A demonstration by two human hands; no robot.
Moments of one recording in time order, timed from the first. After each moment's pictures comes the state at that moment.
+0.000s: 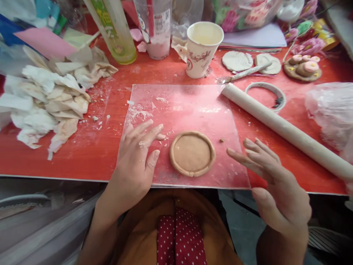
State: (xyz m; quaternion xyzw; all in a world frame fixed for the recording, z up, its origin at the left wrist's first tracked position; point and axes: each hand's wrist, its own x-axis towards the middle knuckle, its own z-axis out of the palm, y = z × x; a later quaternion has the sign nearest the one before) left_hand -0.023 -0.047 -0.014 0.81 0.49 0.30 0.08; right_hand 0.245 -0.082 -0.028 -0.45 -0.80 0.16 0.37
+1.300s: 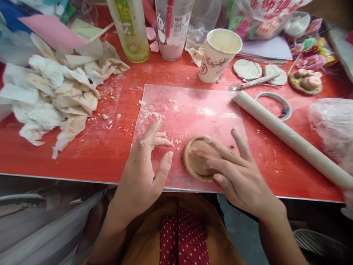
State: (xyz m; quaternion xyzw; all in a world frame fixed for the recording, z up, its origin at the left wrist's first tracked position) left_hand -0.027 -0.053 -0.019 0.73 0.54 0.37 0.20; right_hand 0.190 -0.043 -0.015 -0.34 -0.90 0.08 0.25
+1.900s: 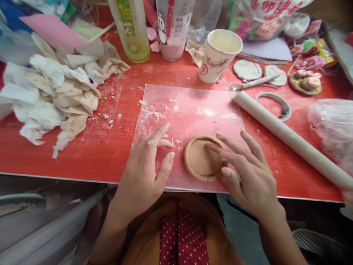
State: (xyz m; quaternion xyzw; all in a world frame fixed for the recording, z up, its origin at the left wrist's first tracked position) left_hand -0.028 -0.054 -0.018 0.74 0.54 0.35 0.18; right_hand 0.192 -0.047 -0.017 -0.40 -0.87 0.03 0.29
